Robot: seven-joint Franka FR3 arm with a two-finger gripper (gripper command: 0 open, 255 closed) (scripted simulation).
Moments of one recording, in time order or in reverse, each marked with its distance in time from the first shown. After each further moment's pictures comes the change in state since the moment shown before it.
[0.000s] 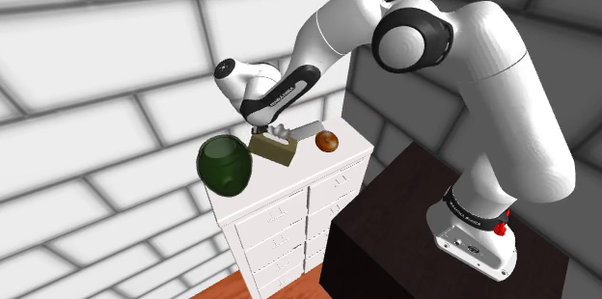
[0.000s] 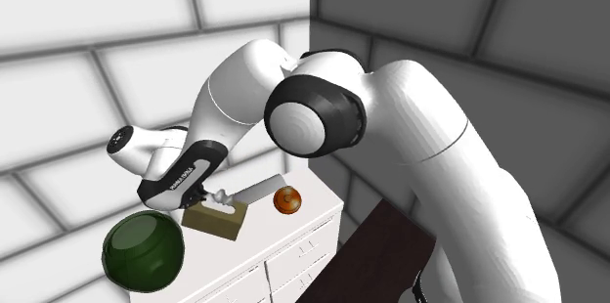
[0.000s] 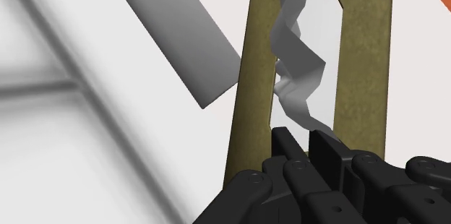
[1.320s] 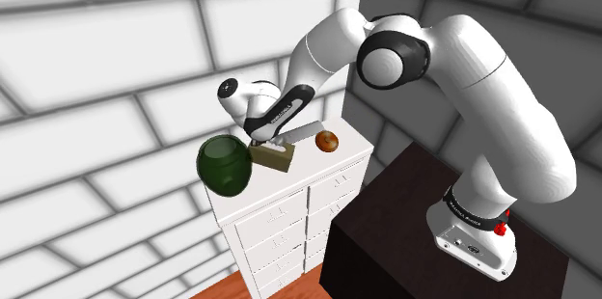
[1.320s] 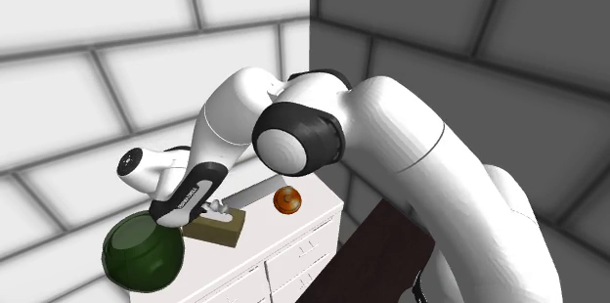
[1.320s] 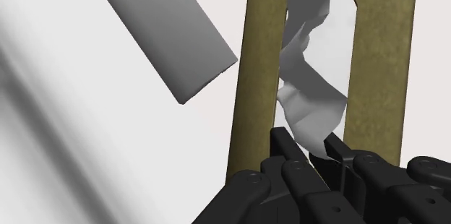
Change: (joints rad) arm 0.017 0.128 -0.024 0.056 -0.025 0.094 0.044
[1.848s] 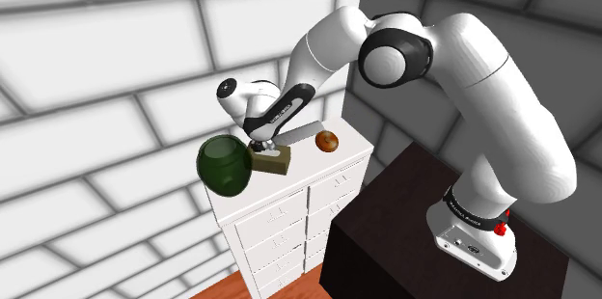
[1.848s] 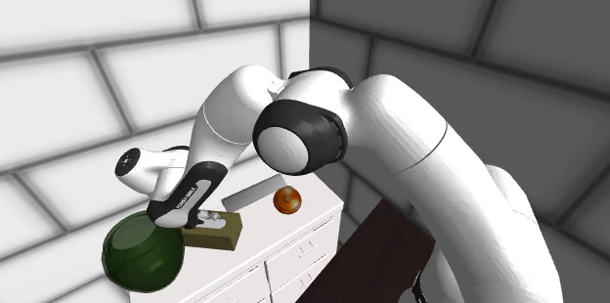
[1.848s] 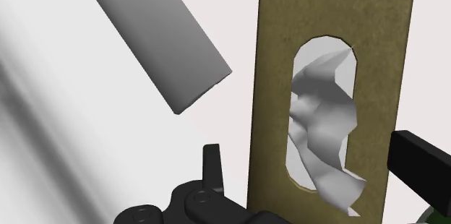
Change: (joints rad) arm 0.005 -0.016 0.004 -0.015 0.008 -0.031 -0.001
